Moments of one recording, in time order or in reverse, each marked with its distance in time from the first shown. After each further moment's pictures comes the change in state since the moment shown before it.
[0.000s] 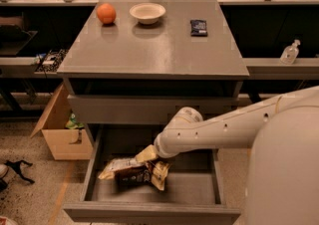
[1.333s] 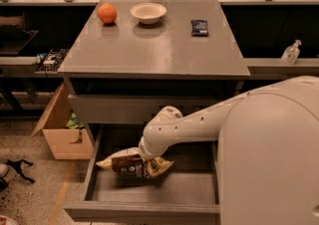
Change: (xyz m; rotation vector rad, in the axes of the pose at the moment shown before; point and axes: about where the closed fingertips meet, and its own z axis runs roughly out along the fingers) arm -0.008 0.046 0.032 -0.056 0.080 -0.108
